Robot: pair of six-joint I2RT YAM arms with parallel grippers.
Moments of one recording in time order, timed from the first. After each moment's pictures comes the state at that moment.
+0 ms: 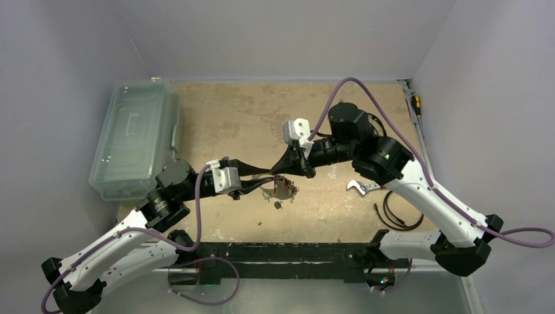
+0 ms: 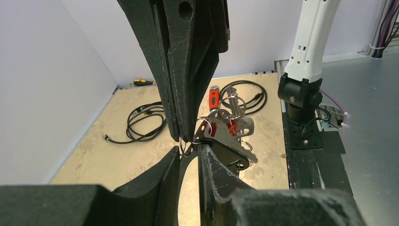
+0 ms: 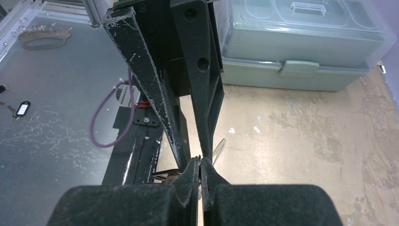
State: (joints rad) left arm -0.86 0.70 0.77 0.04 0.52 0.21; right arm 0.86 1.20 1.46 -0.63 -0.70 -0.36
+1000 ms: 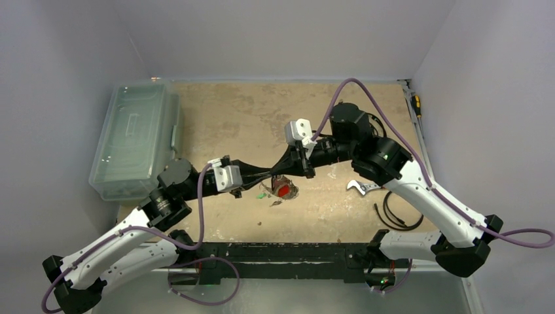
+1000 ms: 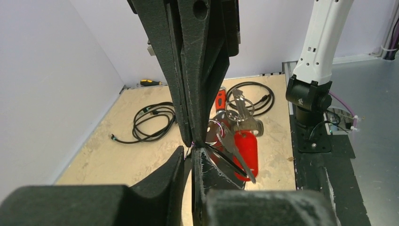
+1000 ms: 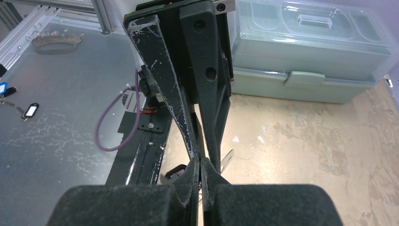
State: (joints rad) left arm -0.86 0.72 0.77 0.06 0.48 0.22; right arm 0.86 1.20 1.43 -0.58 -0.77 -0.35
